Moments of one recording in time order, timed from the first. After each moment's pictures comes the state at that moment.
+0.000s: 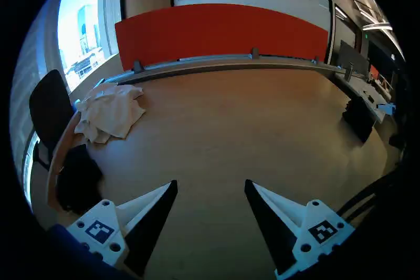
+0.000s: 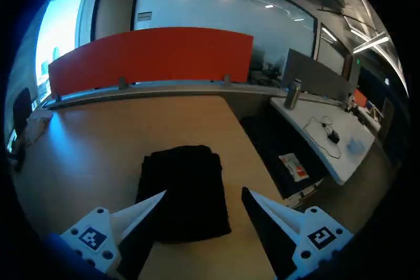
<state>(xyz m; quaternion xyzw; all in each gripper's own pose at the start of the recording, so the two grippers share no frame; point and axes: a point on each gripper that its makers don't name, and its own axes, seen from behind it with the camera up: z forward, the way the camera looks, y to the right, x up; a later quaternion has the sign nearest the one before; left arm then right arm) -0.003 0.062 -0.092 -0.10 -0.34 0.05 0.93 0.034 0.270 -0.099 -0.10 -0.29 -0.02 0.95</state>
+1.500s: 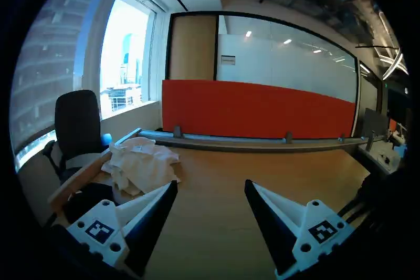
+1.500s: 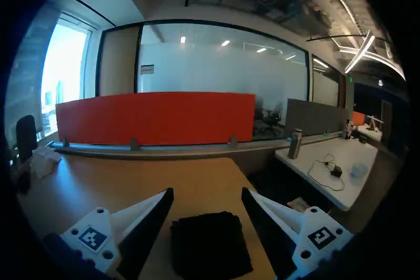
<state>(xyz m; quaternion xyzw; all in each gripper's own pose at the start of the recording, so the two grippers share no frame) 0.124 0.012 -0.022 0.01 -0.12 -0.03 0.99 0.141 0.220 -0.052 -0.09 -0.12 0.00 0.99</state>
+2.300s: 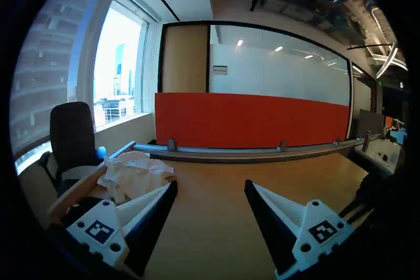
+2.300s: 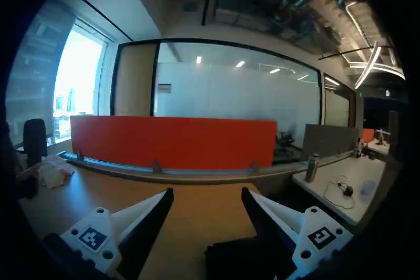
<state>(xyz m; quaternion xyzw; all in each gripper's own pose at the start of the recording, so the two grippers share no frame) 0.144 0.017 -0.011 -0.01 -0.09 -0.02 1.00 0.201 0.127 -0.028 -0.04 -0.05 -0.02 1.00</state>
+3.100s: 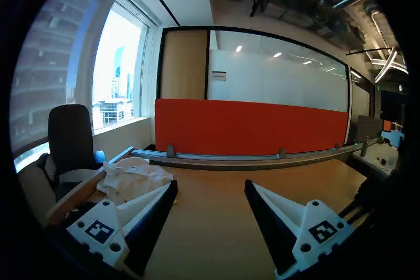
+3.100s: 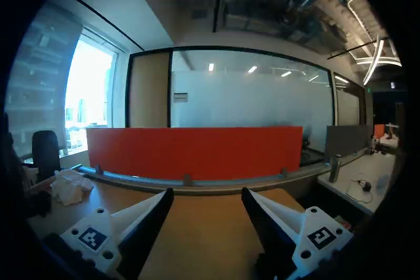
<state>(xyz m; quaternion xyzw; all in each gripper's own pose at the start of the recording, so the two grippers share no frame) 0.158 0.005 -0.005 -0.02 -0.07 -0.03 1.00 0.215 0.009 0.002 0.00 -0.03 0.00 1.00</state>
